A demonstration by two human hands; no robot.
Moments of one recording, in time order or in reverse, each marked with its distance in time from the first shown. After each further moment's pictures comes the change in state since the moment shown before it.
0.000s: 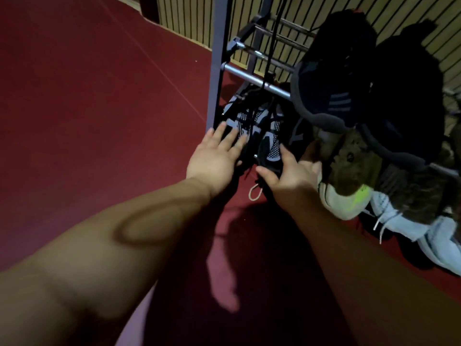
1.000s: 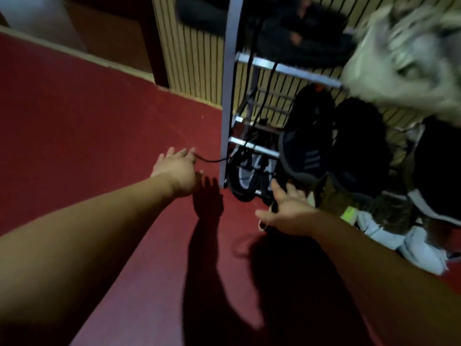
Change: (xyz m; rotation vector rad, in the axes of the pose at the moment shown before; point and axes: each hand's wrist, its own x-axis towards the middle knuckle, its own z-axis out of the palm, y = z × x) left_hand -0.019 -0.088 -0.133 -0.070 -0.225 -0.249; right_hand -0.052 -0.060 -0.103 -0.041 -0.458 -0.003
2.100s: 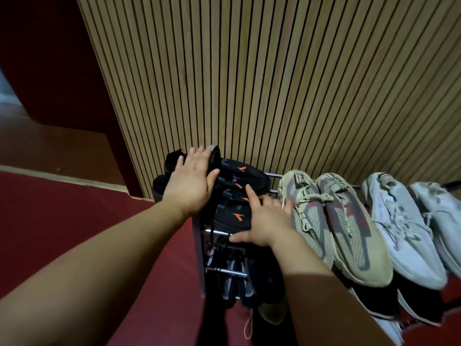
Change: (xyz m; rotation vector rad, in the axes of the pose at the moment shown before) left_hand 0.047 0.077 -0.242 -0.223 0.529 0.383; right_hand -0.022 -0.062 -0.211 -0.156 0.404 0.063
